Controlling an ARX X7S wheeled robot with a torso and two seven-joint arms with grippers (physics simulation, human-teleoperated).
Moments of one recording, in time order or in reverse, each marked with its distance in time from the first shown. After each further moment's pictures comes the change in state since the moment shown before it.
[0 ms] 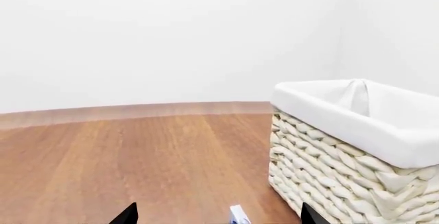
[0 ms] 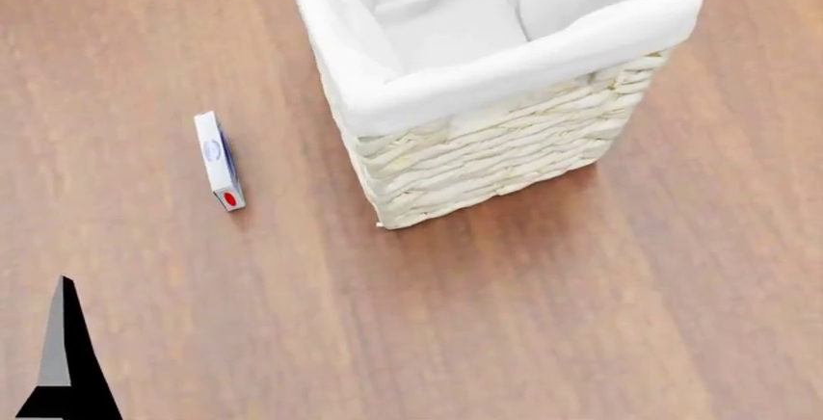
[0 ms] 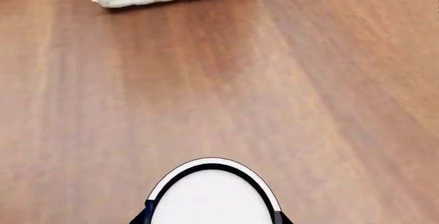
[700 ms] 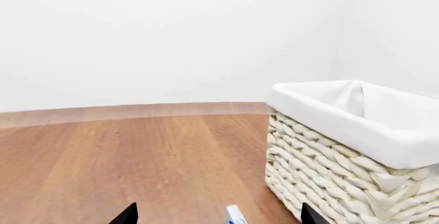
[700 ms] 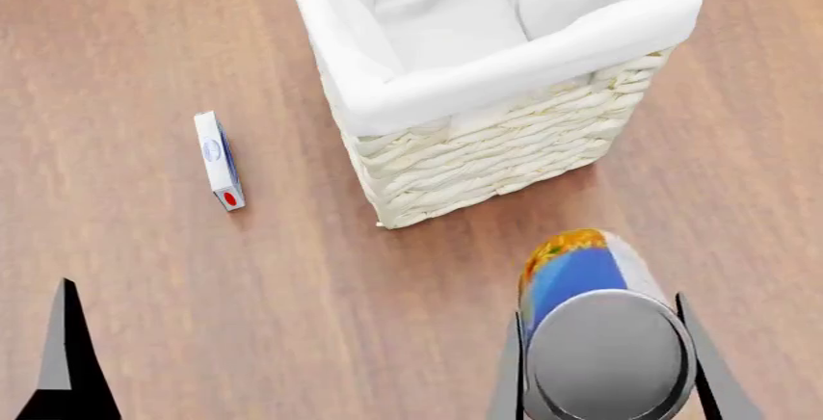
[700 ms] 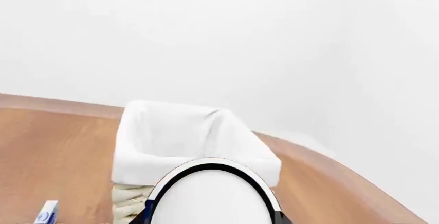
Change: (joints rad) left arm 0.003 -0.009 0.008 0.006 -0.007 0.007 -0.003; right arm 0.485 0.326 -0.339 -0.380 -0.315 -0.099 0.303
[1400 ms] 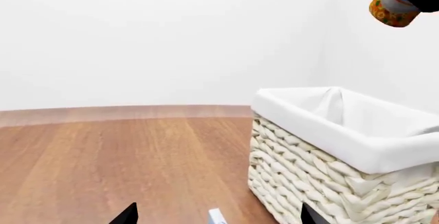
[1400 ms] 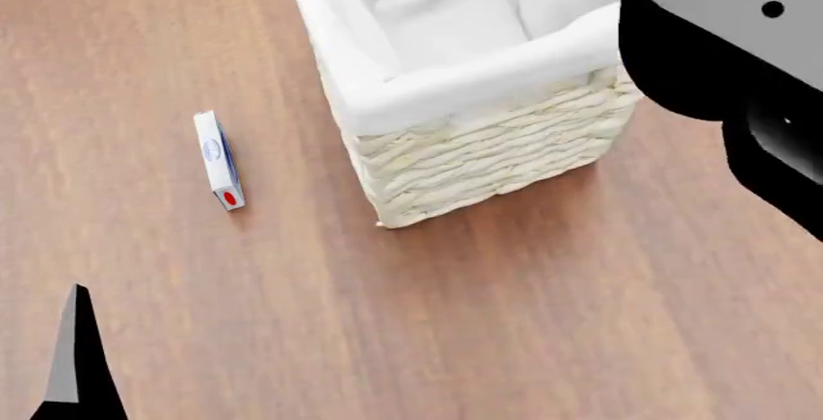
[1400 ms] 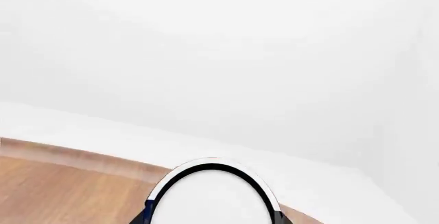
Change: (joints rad) left arm 0.006 -0.011 0.025 0.029 -0.018 0.010 0.013; right arm 1.802 -0.391 -1.002 1.053 1.136 -0.323 -0.571
